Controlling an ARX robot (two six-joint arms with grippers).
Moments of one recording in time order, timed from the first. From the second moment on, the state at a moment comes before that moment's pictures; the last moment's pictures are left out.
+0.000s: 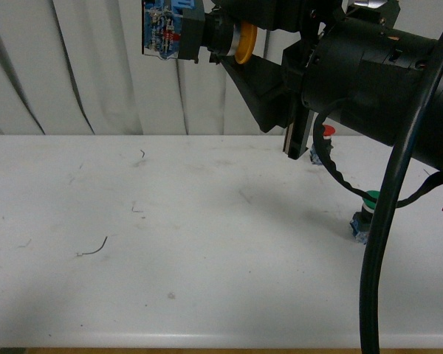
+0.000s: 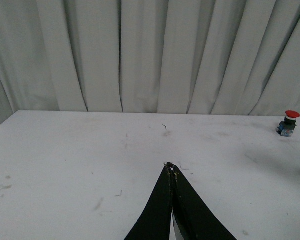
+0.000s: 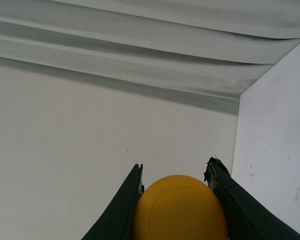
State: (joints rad) left arm 0.00 0.05 0.06 -0.01 0.00 -0.02; right arm 0.41 1.91 0.84 1.28 -0.45 1.46
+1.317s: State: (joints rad) left arm 0.00 0.01 0.01 0.00 0.00 -0.02; right arm 0.39 1.82 0.80 1.28 -0.44 1.21
